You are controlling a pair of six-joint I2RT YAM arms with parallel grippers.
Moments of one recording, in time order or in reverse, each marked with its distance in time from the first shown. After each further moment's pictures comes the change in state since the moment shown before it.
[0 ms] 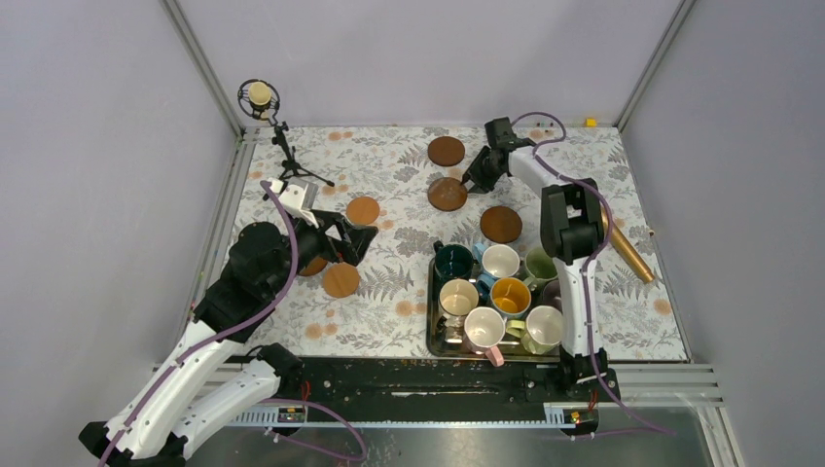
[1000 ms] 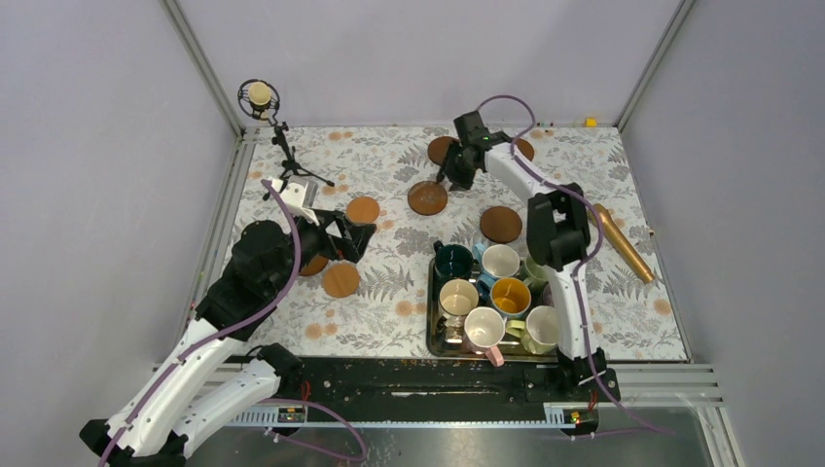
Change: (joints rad) left arm 0.000 0.014 0.000 -0.001 -0.045 0.001; right arm 0.169 0.020 0.176 -0.102 0.020 -0.138
